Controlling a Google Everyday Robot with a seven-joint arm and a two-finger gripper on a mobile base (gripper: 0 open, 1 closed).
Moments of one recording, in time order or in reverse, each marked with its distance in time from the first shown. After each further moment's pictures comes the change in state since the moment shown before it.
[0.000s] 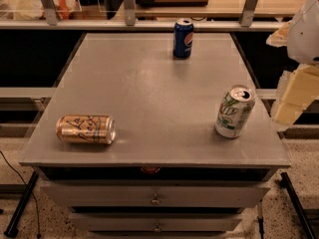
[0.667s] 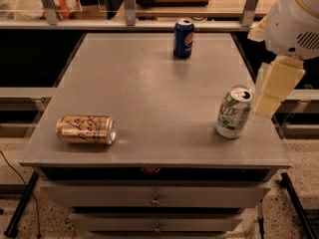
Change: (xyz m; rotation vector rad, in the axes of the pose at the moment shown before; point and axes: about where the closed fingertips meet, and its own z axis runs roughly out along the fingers) arm -0.034 -0.003 0.002 -0.017 -0.020 -0.028
